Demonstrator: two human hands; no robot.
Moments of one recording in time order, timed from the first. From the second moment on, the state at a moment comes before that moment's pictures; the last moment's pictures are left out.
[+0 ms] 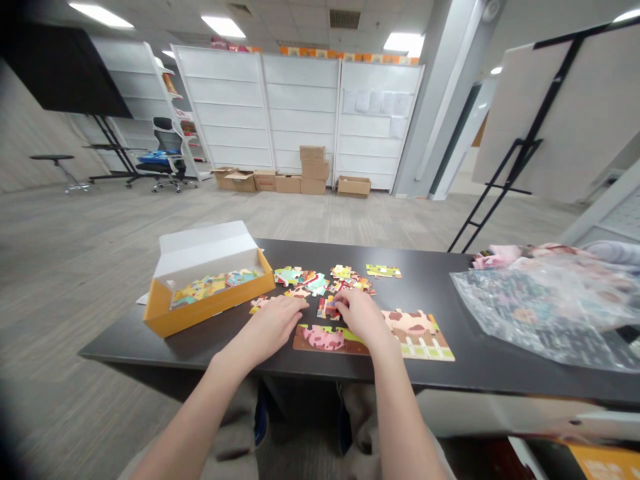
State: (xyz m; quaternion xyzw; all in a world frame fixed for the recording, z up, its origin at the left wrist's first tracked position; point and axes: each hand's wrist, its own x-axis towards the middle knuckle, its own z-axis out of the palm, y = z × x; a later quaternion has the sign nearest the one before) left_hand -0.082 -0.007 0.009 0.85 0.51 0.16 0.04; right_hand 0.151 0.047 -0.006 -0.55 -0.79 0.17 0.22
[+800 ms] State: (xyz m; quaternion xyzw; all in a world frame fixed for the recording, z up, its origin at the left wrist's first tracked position) left_hand -0.063 0.006 0.001 0.84 0.52 0.14 0.02; right_hand 0.132 0.061 0.002 -0.59 -0.78 0.11 0.16
